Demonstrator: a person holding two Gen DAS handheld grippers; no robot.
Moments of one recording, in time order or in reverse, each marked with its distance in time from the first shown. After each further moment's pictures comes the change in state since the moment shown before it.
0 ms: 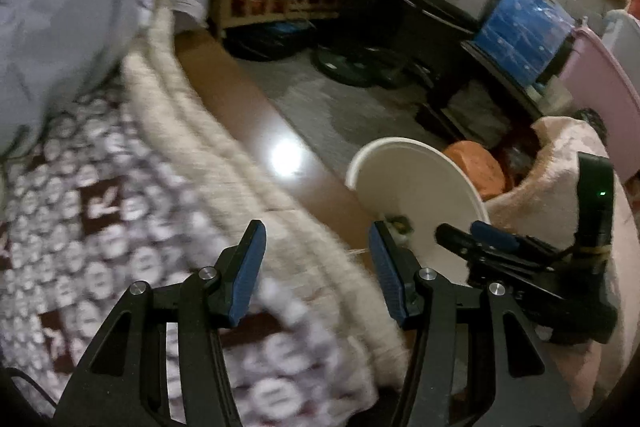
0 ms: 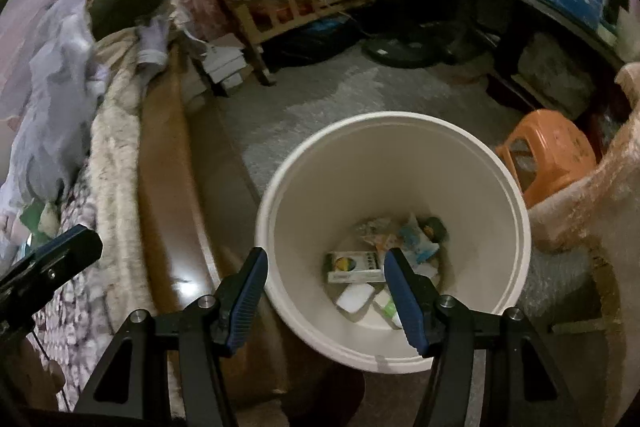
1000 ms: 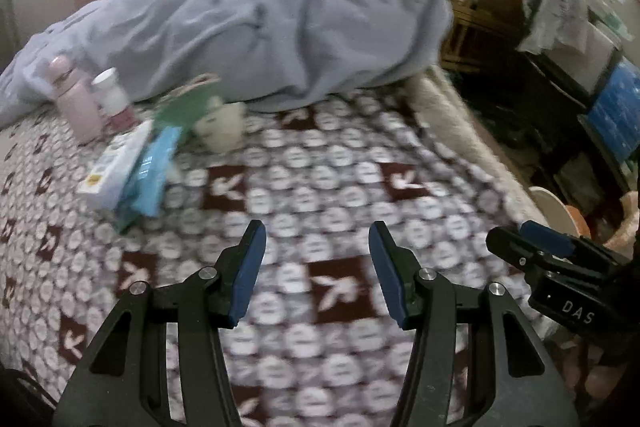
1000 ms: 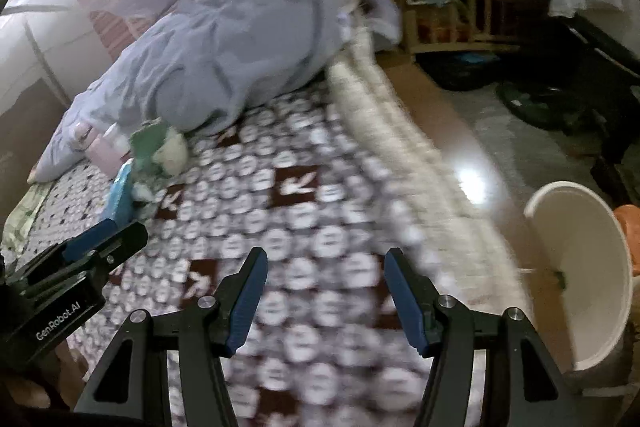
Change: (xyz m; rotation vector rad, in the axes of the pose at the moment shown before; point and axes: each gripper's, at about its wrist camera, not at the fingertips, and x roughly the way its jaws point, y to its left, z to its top) left arm -0.122 0.191 -0.074 -0.255 -0.137 0.368; right arm -0.008 0.244 -0.037 -0.324 -0.010 0.238
